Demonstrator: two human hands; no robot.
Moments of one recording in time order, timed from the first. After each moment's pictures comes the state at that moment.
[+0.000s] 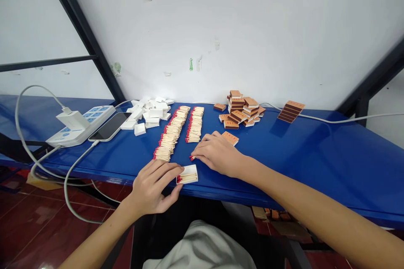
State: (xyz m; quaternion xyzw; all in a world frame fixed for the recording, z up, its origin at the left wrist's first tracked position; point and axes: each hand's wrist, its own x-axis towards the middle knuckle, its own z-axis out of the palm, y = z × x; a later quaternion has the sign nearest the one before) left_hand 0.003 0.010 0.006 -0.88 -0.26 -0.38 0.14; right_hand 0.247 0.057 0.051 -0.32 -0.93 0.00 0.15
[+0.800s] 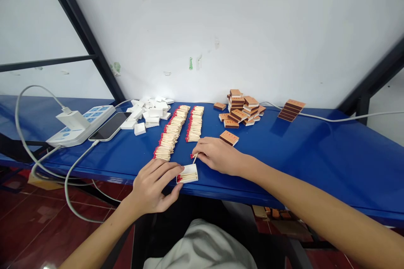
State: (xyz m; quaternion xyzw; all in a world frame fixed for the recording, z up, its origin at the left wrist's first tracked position) left_hand 0.003 0.011 0.005 -0.88 -0.26 -0.38 0.13; right_hand 0.247 0.061 0.046 -0.31 -0.92 0.10 0.20
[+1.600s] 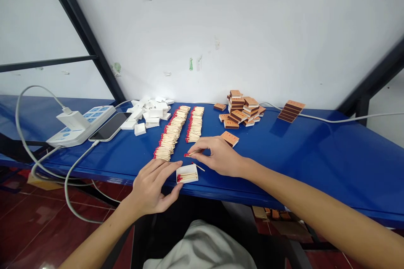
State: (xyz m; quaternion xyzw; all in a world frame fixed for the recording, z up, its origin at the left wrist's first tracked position) left_hand 0.003 0.011 0.006 -0.87 -0.27 -0.39 0.12; right_hand 0.238 0.049 0.056 -0.32 -0.85 0.25 0.34
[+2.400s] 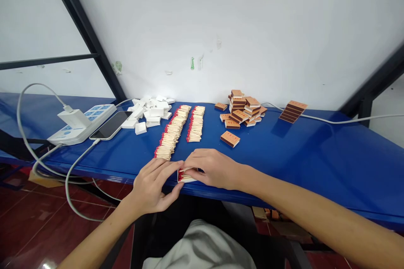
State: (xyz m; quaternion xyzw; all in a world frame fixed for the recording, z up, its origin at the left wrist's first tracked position) left_hand 0.002 0.010 0.006 -0.87 -0.27 -0.38 0.12; right_hand 0.229 0.036 0.047 -0.19 -0.93 0.13 0.29
